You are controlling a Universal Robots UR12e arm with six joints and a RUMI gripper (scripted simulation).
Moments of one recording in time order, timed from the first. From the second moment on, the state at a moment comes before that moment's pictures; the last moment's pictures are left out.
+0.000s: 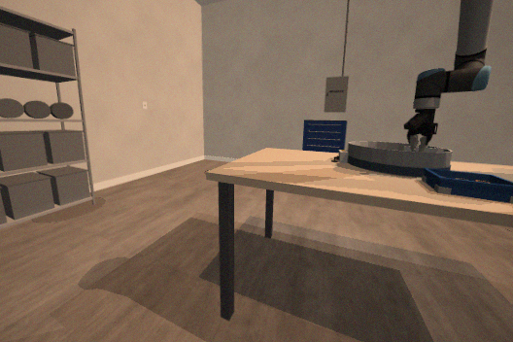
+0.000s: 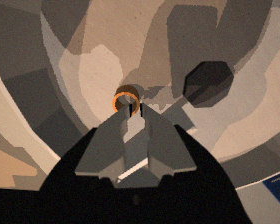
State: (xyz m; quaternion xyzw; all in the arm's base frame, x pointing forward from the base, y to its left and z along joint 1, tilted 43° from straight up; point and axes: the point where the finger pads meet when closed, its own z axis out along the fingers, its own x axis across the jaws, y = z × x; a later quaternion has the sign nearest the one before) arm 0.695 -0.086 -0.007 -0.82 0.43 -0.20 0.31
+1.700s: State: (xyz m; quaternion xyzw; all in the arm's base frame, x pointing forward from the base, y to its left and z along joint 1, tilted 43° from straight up) arm 0.653 -0.110 0.045 -0.82 0.43 -0.20 0.31
